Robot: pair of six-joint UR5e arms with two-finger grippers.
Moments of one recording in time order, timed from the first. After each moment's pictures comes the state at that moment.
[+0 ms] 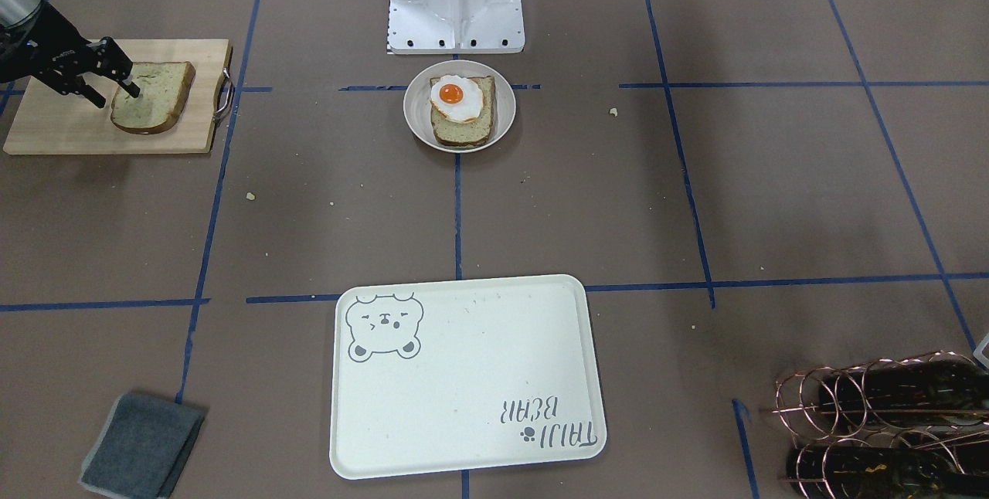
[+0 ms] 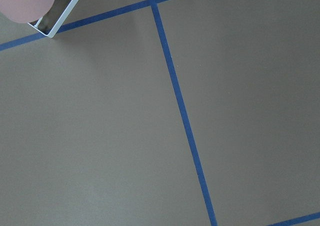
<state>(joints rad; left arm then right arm) -1.59 -1.31 -1.89 -1.46 -2.33 0.32 0.49 -2.12 1.78 -0.22 1.86 1.22</state>
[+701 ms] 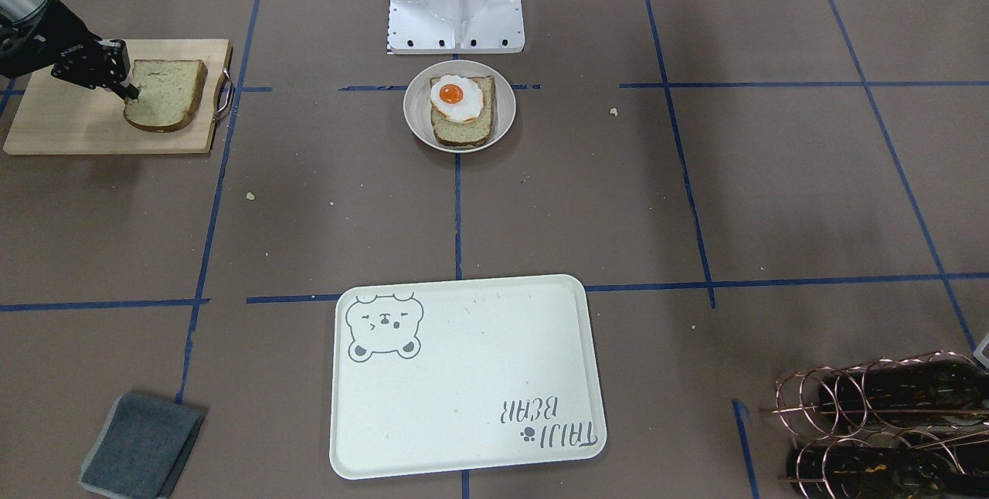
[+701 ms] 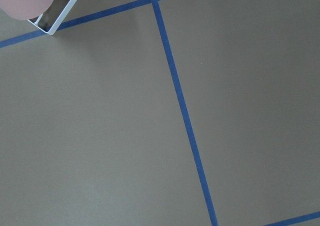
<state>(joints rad) -1.59 -1.31 -1.89 -1.46 -2.33 0.32 0.48 -2.12 1.83 -0.21 1.86 1.23</state>
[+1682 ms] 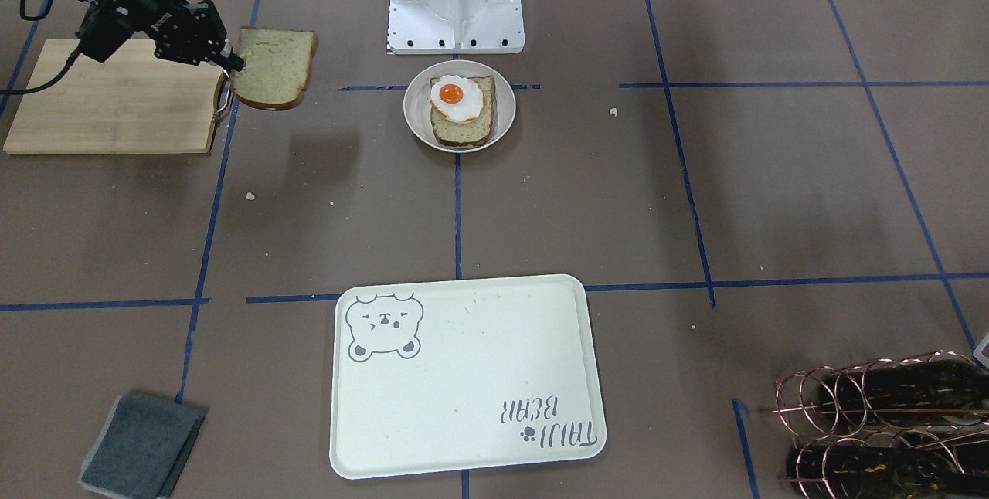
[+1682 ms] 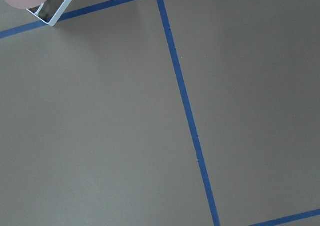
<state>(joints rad) -1.59 -1.31 -1.88 -1.46 -2.33 0.32 0.53 -1.79 2.04 -0.43 1.98 1.47</state>
